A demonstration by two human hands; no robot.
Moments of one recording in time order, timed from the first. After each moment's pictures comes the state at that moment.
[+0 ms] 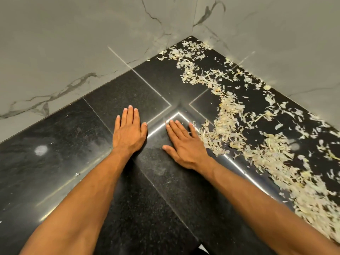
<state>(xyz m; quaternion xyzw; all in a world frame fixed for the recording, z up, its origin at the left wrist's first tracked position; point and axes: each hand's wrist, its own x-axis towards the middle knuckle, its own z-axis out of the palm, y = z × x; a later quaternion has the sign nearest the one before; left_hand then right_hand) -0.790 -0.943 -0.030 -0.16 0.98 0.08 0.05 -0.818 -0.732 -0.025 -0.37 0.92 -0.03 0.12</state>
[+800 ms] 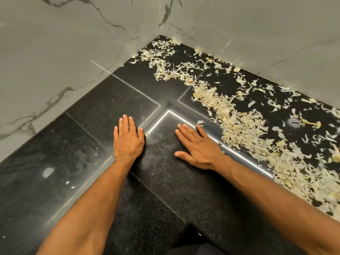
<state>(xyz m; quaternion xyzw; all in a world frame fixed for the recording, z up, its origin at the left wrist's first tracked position) -0.778 -0.879 -0.029 -0.16 0.98 0.10 0.03 -0.801 -0.626 -0.028 -0.37 0.92 -0.04 0.13</state>
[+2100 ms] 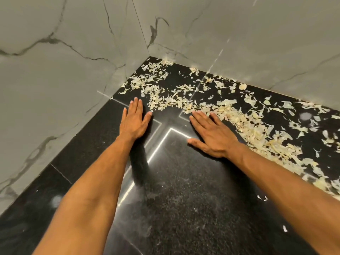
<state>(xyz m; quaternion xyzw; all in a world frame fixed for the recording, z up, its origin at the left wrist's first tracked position) -1.001 -0.907 -0.026 -0.02 0.99 0.09 0.06 -0.959 -0.617 -0.035 -0.29 0.95 -0.03 0.07</state>
